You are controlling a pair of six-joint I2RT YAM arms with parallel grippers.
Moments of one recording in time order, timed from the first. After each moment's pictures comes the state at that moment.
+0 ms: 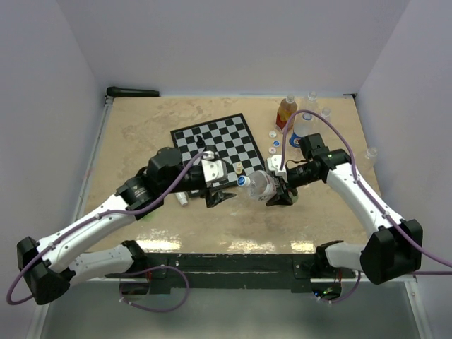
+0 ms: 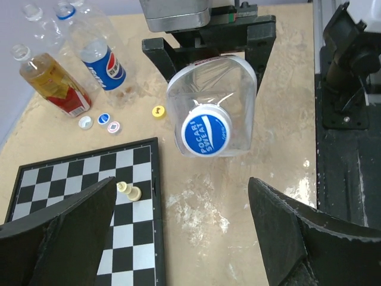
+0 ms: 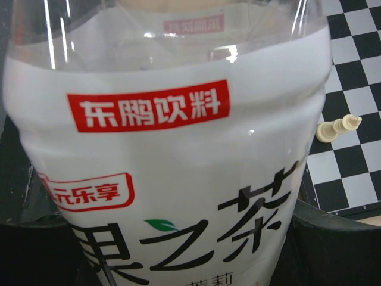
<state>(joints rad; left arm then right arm) -0.82 0.97 0.90 -0.16 0.43 0.30 0.29 1.26 1.03 -1.00 -1.00 -1.19</state>
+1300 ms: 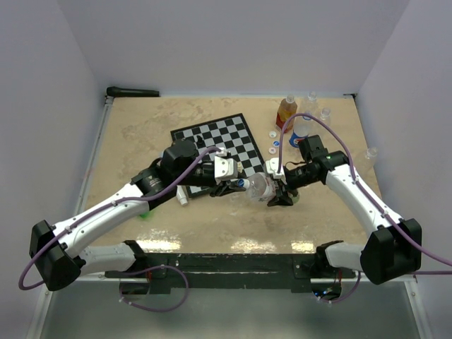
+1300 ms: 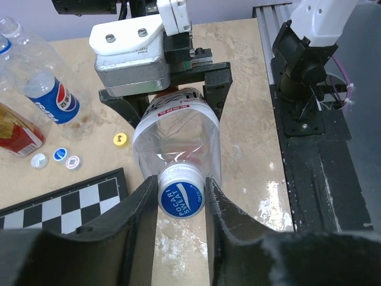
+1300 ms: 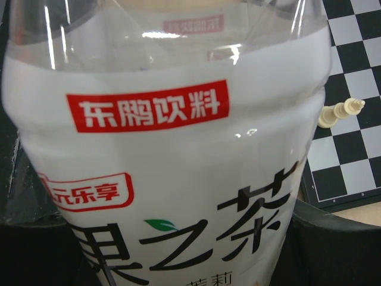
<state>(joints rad) -0.83 1.16 1.00 -0.12 0.65 0.32 0.29 1.26 0.99 -0.97 -0.93 -1.21</state>
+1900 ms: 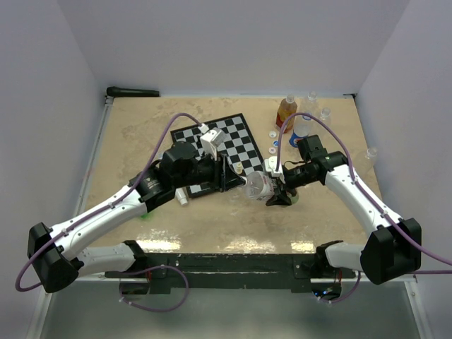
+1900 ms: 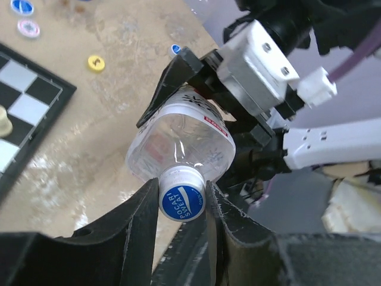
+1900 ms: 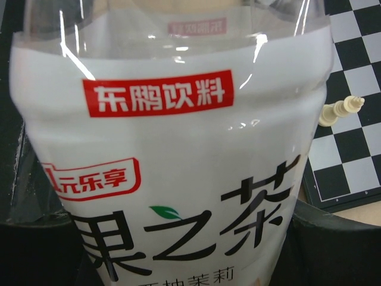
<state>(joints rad) -0.84 1.14 1.00 -0.16 0.32 -0.50 0.30 1.26 0.99 -0.93 -0.93 -1.16</state>
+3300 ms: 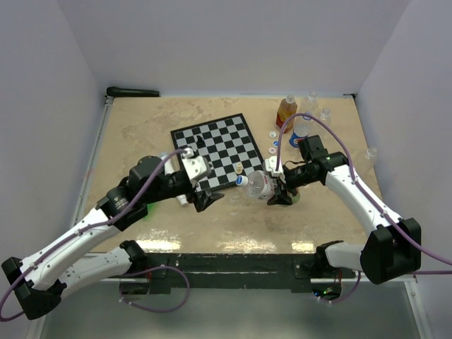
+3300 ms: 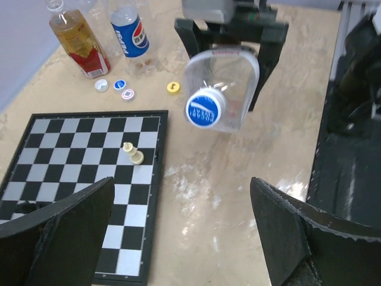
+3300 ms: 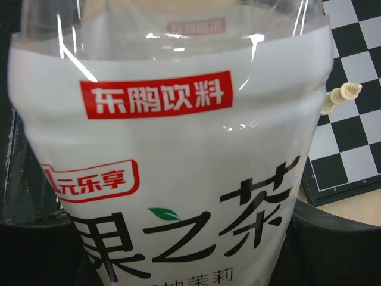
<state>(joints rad) -0.81 0.86 0.91 -0.28 0.30 0.12 0.29 1.26 0.97 -0.91 -0.90 -1.15</state>
